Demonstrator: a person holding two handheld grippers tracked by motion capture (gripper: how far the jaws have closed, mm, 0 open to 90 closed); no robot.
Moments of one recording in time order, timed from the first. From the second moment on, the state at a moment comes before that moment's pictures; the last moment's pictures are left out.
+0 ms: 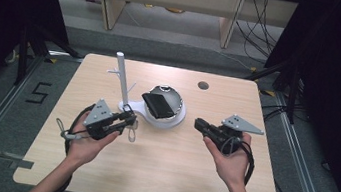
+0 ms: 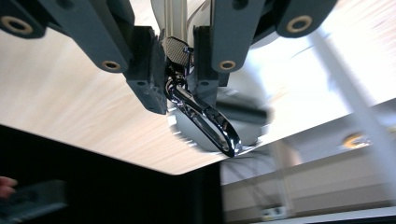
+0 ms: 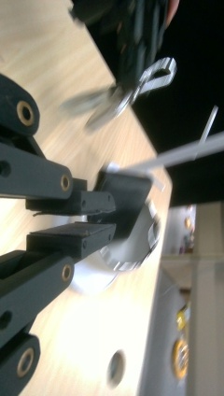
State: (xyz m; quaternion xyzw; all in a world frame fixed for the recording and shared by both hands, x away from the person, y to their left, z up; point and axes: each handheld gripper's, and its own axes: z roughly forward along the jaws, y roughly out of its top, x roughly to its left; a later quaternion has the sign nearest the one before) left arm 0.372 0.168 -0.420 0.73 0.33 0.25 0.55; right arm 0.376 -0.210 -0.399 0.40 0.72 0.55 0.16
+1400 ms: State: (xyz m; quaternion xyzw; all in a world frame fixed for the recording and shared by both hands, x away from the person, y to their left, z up) left arm 0.404 0.223 -0.415 0.68 0.43 0.34 0.49; right arm 0.387 -0.268 -0.453 0.47 0.68 0.51 0.22
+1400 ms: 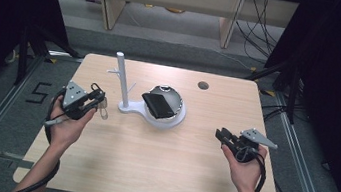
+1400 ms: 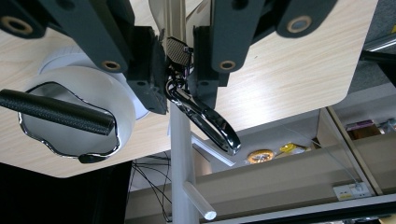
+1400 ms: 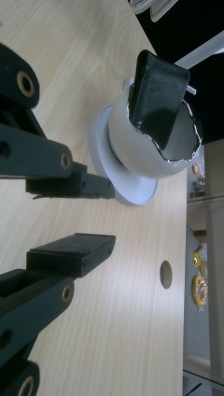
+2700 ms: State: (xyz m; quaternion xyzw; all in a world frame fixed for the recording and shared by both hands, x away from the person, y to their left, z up) left arm 0.439 0.203 -0.398 0.69 0.45 0.39 0.41; right arm 0.381 -0.265 -0.444 0.47 0.68 0.52 0.20
